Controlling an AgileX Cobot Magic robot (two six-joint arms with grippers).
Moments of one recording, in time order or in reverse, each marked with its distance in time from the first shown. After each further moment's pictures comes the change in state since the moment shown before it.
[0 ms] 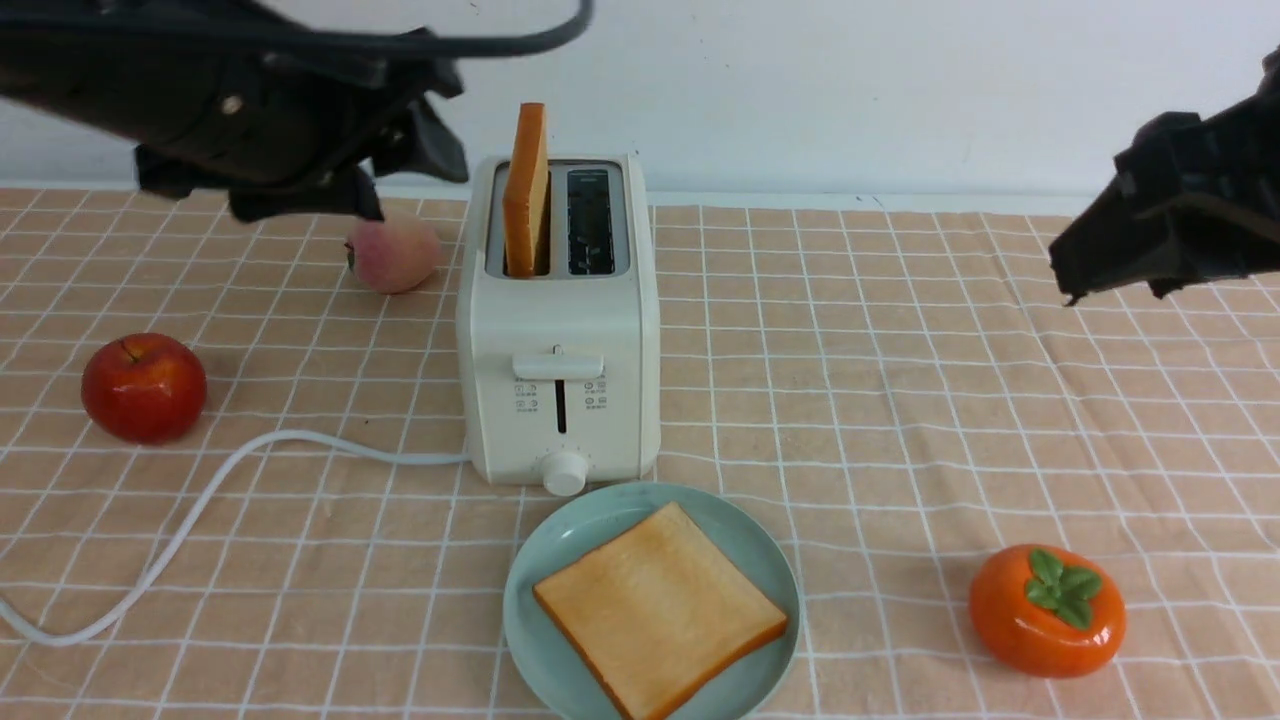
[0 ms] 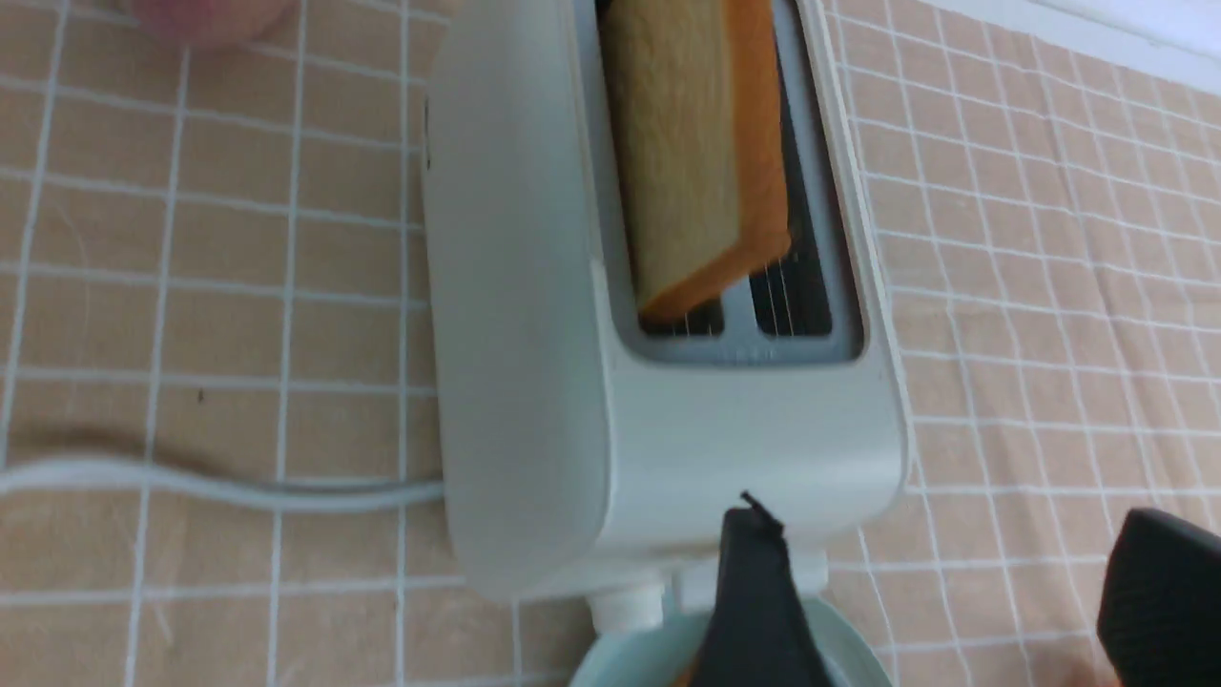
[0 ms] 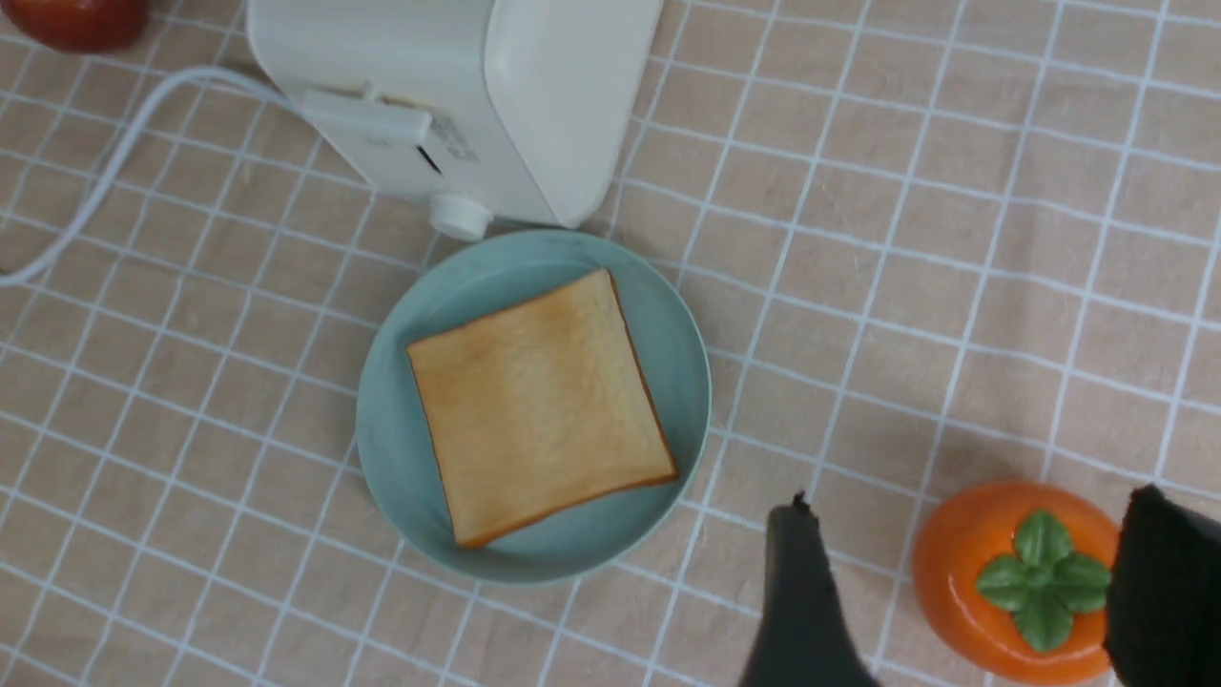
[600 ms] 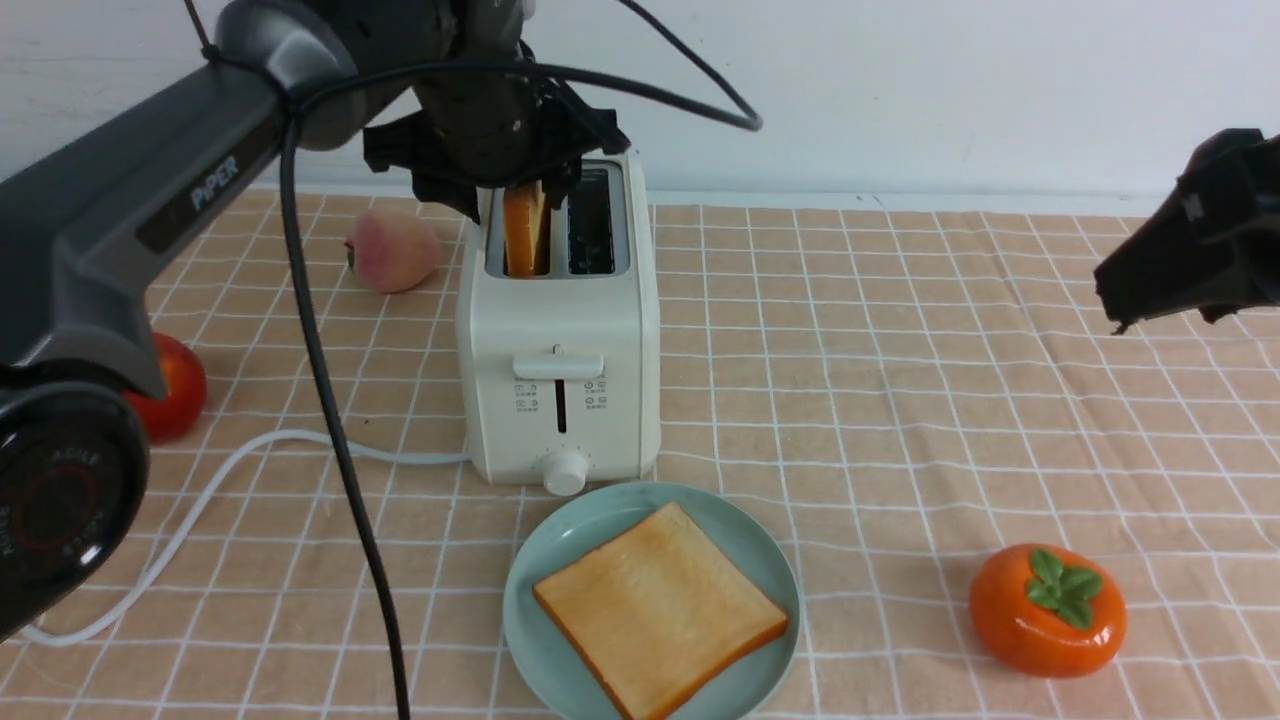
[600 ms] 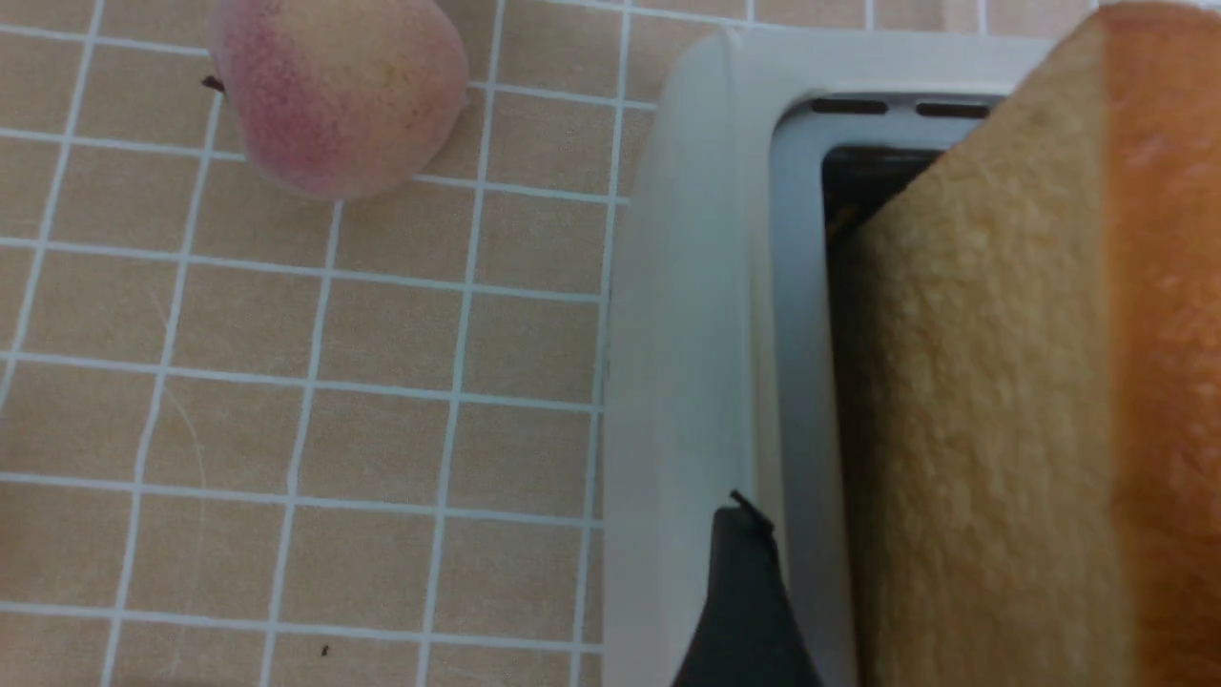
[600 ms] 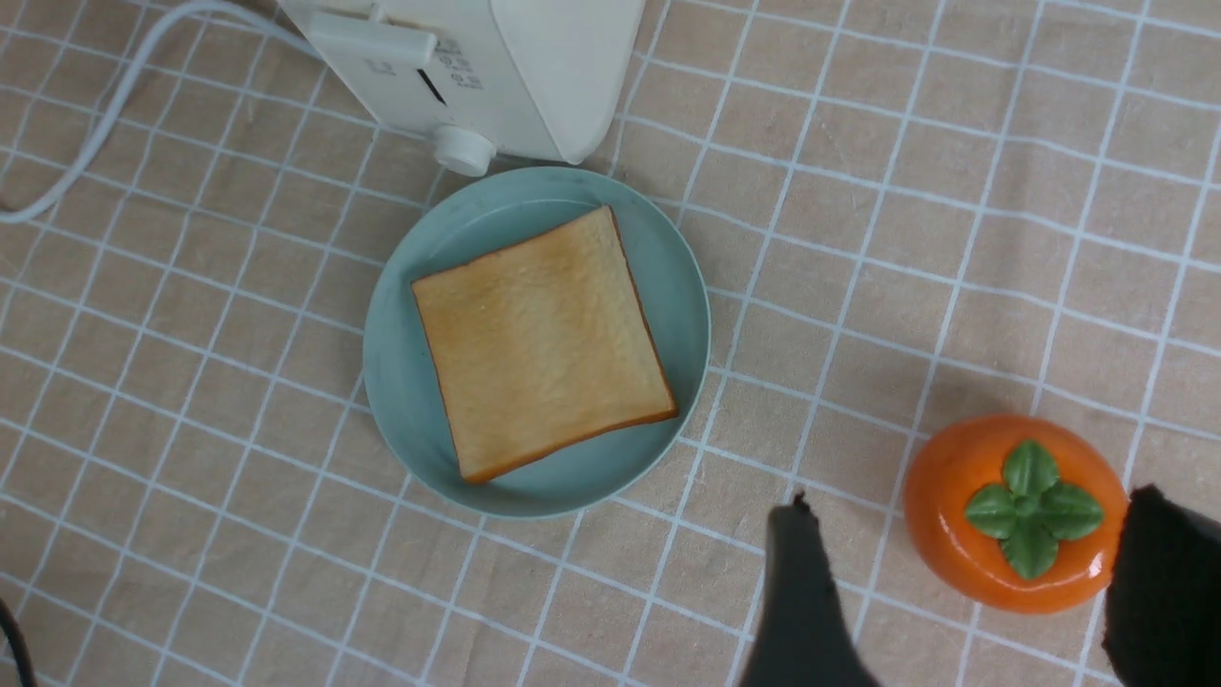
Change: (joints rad) right arm 0.000 -0.051 0.000 -0.001 0.049 0.000; left arm -0.072 0.615 -0.621 0.365 0.229 -0.183
